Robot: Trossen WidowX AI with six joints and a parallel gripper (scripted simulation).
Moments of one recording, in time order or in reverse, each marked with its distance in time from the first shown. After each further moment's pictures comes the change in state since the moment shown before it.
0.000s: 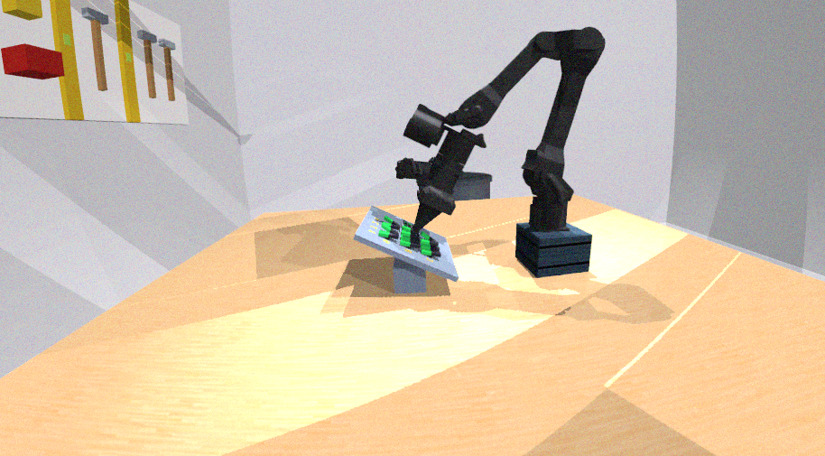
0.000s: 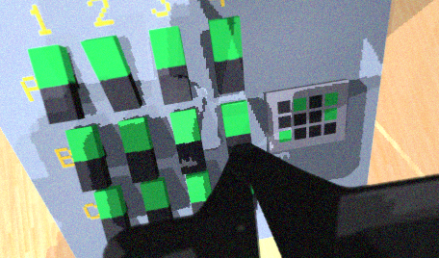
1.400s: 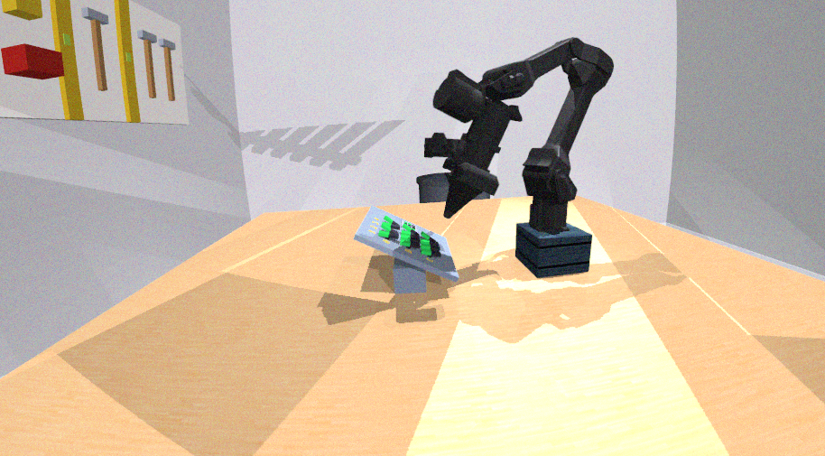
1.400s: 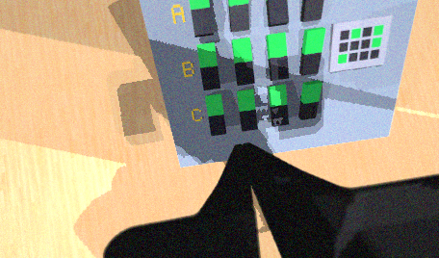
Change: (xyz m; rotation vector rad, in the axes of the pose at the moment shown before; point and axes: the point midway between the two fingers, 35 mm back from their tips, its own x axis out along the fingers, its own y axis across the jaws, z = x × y) arm -0.064 0.071 -0.027 -0.014 0.035 0.022
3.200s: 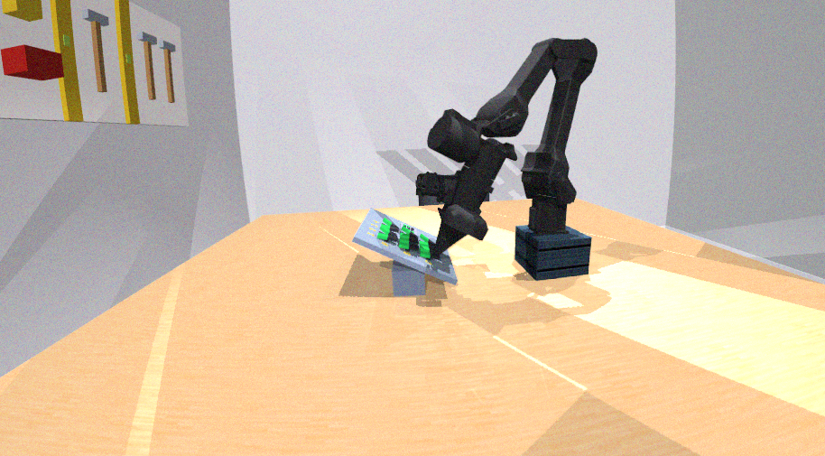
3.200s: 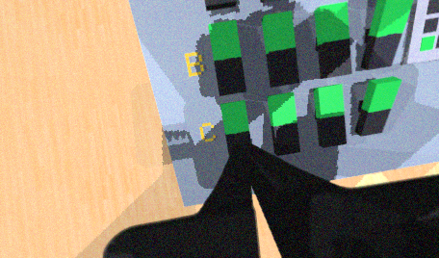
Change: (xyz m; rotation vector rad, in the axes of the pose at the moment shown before) arm 0.059 0.011 -0.011 0.019 -0.035 -0.013
